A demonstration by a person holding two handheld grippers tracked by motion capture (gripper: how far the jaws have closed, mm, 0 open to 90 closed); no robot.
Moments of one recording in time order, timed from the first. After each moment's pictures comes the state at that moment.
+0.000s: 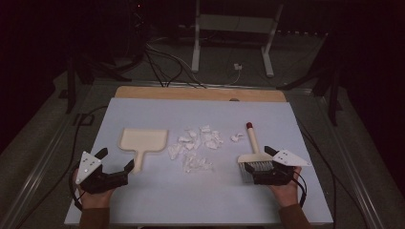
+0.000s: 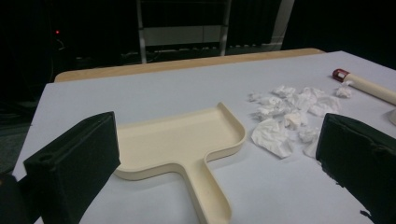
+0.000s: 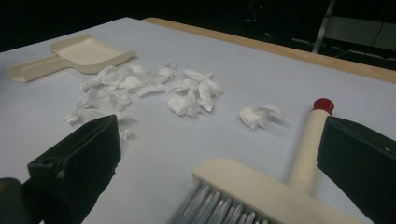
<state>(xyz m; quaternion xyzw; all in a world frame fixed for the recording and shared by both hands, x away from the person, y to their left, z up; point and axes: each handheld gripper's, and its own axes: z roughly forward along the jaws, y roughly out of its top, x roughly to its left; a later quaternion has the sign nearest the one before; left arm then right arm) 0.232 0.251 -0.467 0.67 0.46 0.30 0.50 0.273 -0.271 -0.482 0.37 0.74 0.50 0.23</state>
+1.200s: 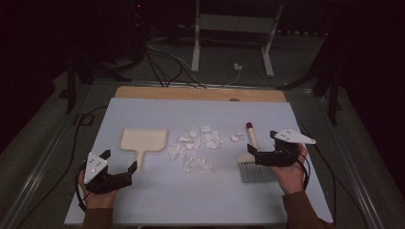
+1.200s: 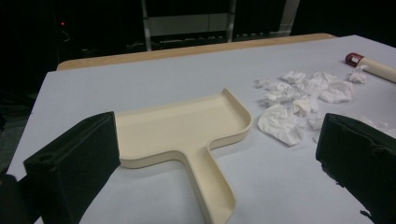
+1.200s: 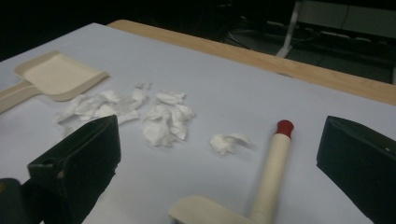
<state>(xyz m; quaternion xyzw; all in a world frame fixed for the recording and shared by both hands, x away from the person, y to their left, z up) 0.235 0.244 -0.478 0.68 0.47 0.31 0.48 0.301 -0.265 -0.423 0.43 0.74 0.46 0.24</state>
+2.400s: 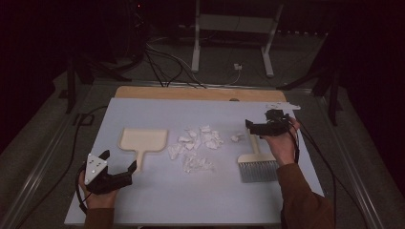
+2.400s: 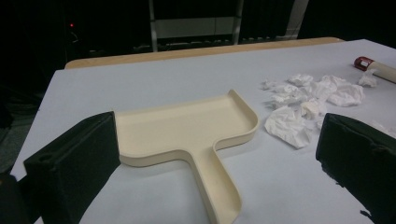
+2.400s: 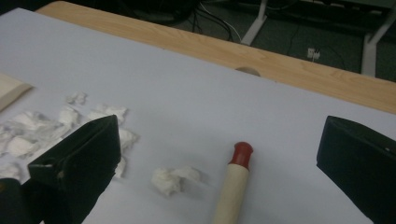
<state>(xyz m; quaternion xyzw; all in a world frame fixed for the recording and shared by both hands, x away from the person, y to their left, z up) 0.235 0.244 -0.483 0.67 0.48 0.32 0.48 0.395 -0.262 -0.421 0.48 0.75 0.39 0.24</state>
